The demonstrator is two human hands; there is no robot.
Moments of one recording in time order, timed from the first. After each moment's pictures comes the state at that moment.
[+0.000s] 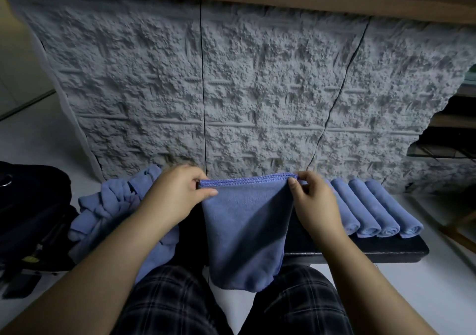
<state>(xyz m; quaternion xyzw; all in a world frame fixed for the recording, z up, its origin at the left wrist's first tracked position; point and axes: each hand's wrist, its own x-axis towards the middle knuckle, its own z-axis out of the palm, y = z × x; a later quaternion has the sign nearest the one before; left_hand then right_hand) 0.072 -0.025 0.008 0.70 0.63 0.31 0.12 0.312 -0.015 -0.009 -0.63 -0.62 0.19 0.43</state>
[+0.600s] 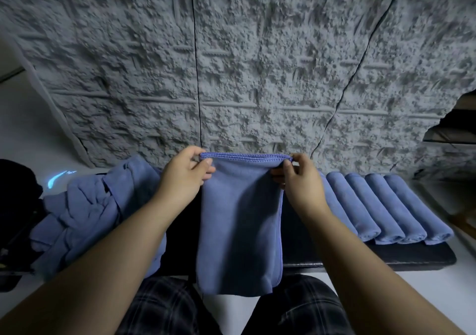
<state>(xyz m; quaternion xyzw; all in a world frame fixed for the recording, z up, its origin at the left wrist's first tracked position) 0.089 0.080 -0.066 0.49 0.59 0.51 0.39 0.296 0.089 -0.064 -0.61 -0.54 0.34 0.47</state>
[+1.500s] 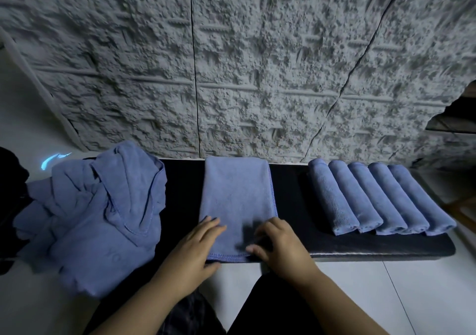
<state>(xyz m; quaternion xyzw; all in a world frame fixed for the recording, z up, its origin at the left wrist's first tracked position) 0.086 -0.013 -0.215 0.80 0.52 0.20 0.20 0.318 0.016 -0.180 -0.54 -0.78 0.26 0.16</state>
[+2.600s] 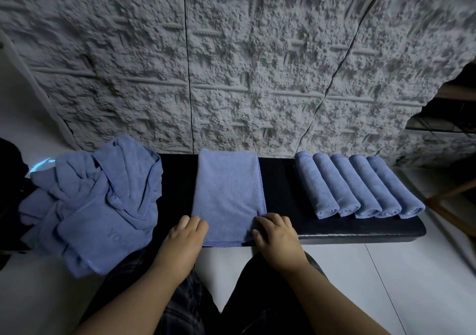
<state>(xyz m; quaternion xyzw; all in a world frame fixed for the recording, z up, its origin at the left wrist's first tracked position) 0.097 -0.030 -0.209 0.80 0.58 0.10 -0.02 0.325 -0.011 -0.186 -0.63 -0.75 0.16 0.11</state>
